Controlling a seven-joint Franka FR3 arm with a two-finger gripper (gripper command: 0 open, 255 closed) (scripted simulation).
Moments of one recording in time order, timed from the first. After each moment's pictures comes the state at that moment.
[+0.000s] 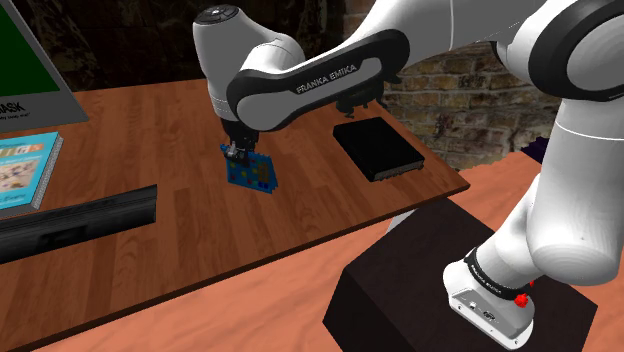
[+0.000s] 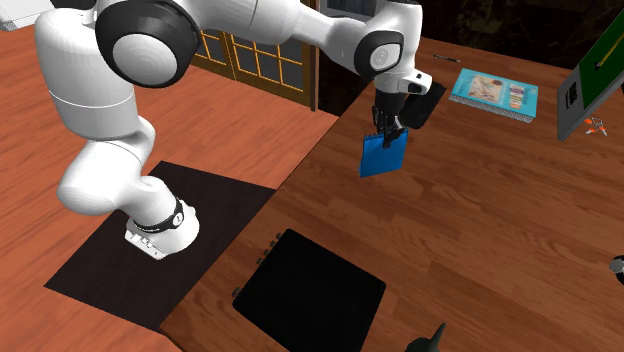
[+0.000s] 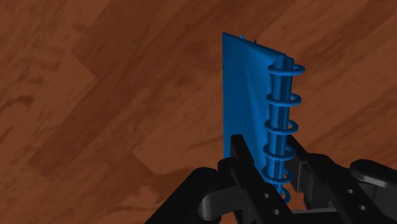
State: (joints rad) arm 0.32 0.39 0.34 -1.68 -0.30 2.06 0.17
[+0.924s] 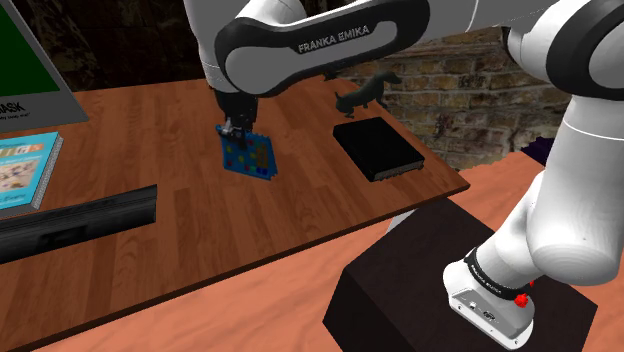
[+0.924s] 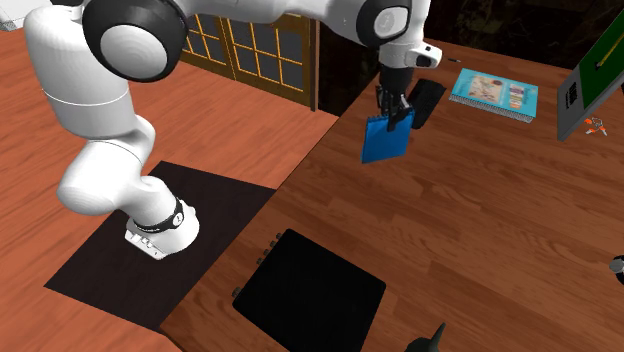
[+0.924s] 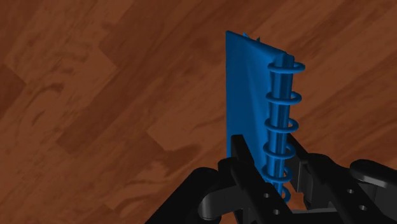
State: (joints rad) arm 0.32 0.35 0.35 -1.58 -0.27 1.93 0.13
